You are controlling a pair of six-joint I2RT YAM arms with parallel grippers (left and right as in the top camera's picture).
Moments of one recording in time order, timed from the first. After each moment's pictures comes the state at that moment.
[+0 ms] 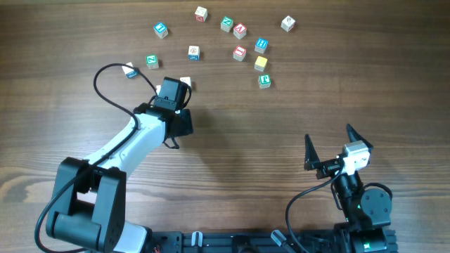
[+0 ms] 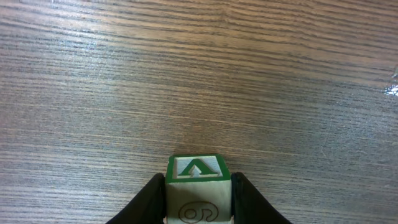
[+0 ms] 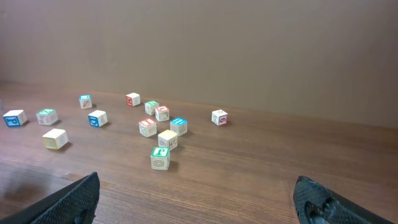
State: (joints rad) left arm -0.29 1.66 0.90 -0.52 -0.10 -0.42; right arm 0.13 0.02 0.01 0.00 -0.11 -0.04
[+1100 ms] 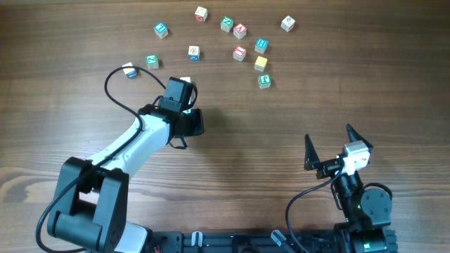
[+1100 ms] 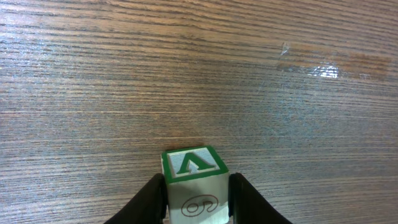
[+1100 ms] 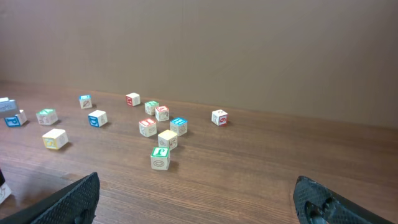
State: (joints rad) left arm -0.33 1.66 0.90 -0.46 0.10 -0.44; right arm 0.13 0.02 0.01 0.00 -0.11 -0.04
